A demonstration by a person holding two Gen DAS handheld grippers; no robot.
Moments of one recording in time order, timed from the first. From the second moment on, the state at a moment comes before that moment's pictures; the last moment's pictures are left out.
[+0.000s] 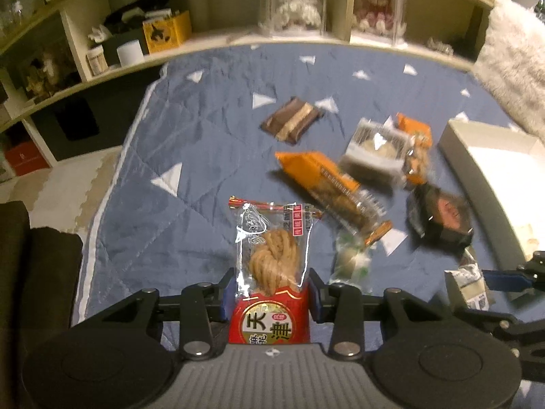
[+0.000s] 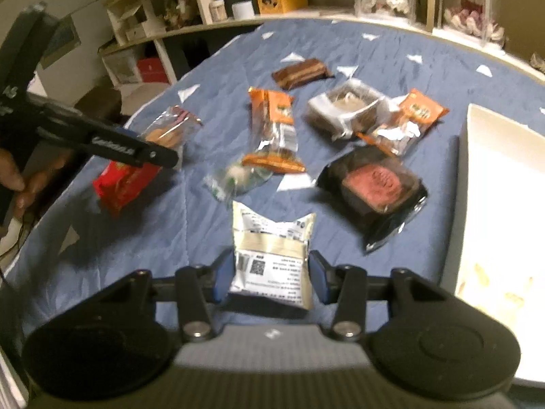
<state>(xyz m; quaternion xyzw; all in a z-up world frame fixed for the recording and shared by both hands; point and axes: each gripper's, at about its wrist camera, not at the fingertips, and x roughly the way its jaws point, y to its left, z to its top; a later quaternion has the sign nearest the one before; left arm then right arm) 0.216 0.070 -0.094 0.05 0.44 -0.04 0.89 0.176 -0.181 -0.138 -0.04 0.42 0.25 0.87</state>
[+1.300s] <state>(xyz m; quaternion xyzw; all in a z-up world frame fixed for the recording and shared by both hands) 0.194 -0.092 -0.038 0.04 0.36 -0.17 0.91 0.154 -0.325 -0.060 -0.01 0.34 0.10 0.94</state>
